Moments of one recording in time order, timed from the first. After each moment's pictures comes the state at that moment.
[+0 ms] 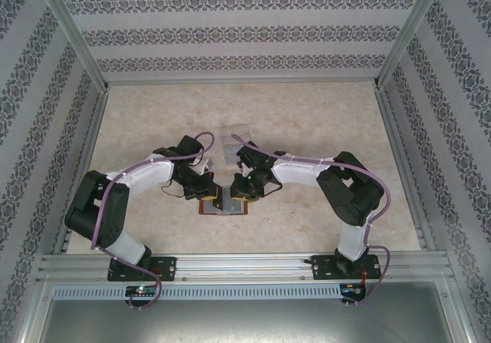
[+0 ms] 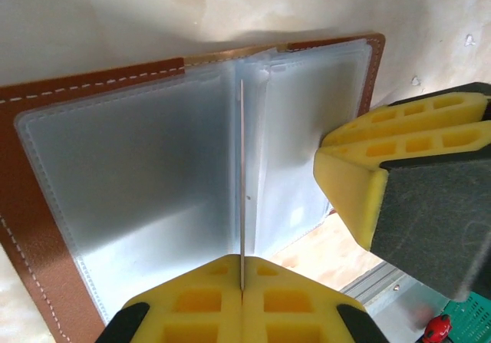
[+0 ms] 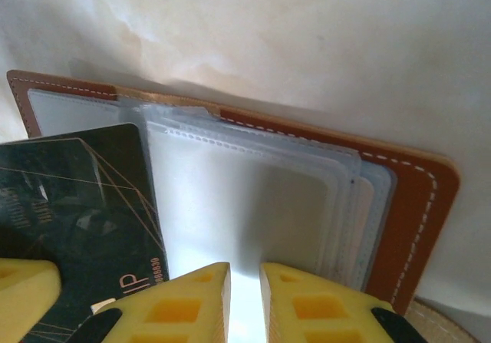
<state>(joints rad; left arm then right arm) -0.41 1.57 0.90 -0.69 0.58 -0.52 0.77 1.85 1.07 -0.41 -0.47 0.84</state>
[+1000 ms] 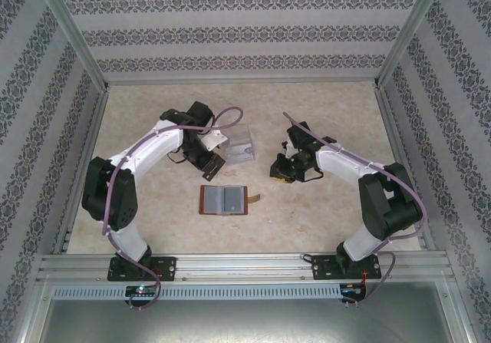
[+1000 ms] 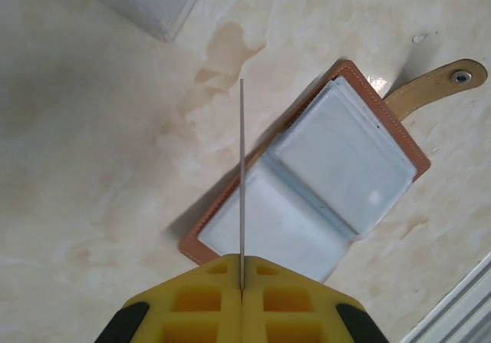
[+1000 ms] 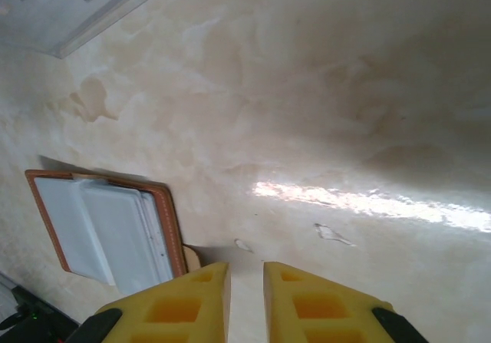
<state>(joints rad) -0.42 1.75 1.45 -1.13 0.28 0.32 0.38 1.61 0.97 -0.61 -0.47 0.62</state>
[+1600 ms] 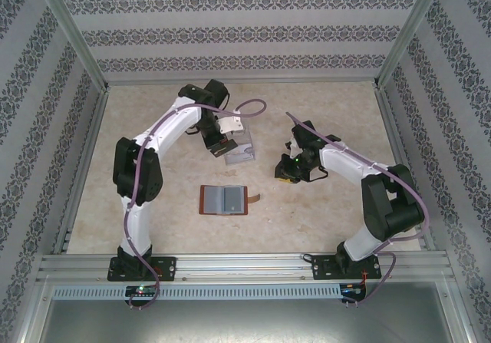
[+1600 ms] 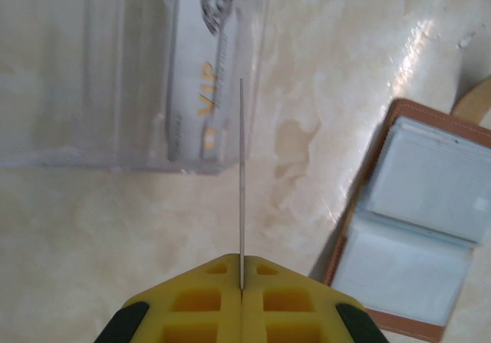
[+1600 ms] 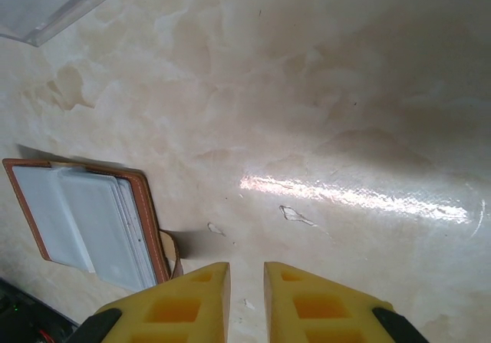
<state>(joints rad) -0.43 2.07 1.93 -1.28 0.22 0.74 0.36 1.59 0.98 -0.68 -0.46 0.56</state>
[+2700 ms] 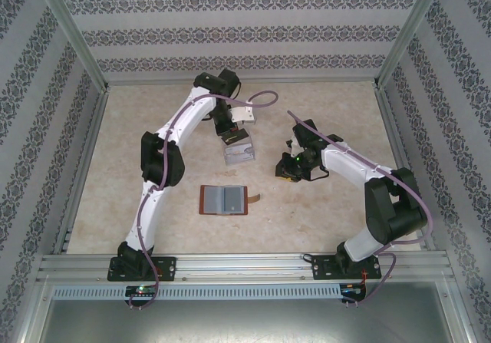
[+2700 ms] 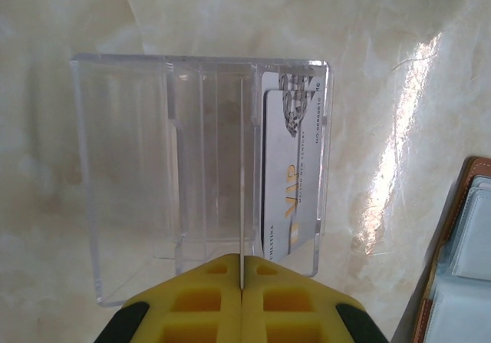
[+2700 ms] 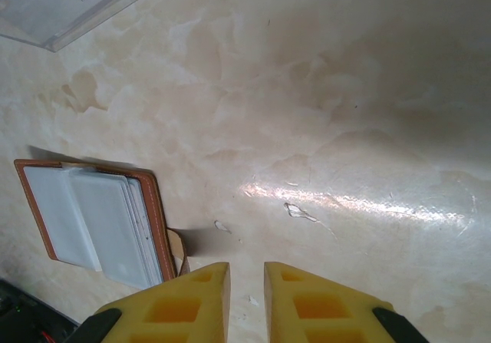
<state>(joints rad) -0.43 2.42 2.43 -1.45 0.24 0.85 0.36 1.57 0.99 -0.69 -0.45 0.56</state>
